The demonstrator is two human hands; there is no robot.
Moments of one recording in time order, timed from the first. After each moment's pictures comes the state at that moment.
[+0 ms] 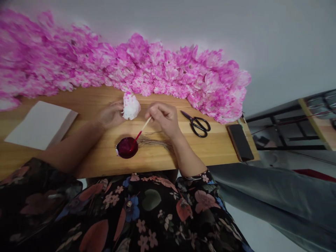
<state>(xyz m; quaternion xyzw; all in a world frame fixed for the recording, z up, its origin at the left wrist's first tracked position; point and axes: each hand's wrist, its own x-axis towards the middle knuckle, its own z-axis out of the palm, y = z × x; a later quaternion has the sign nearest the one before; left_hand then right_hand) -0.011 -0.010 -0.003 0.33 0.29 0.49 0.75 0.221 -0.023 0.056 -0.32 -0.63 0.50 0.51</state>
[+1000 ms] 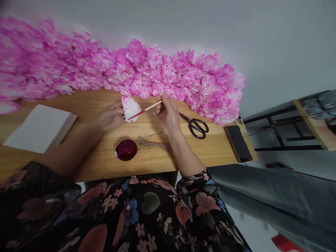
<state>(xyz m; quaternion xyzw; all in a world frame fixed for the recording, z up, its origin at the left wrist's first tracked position) -0.012 -0.012 -0.002 0.30 0.29 0.49 0.76 0.211 0.001 0.051 -0.41 -0.41 0.59 0.56</state>
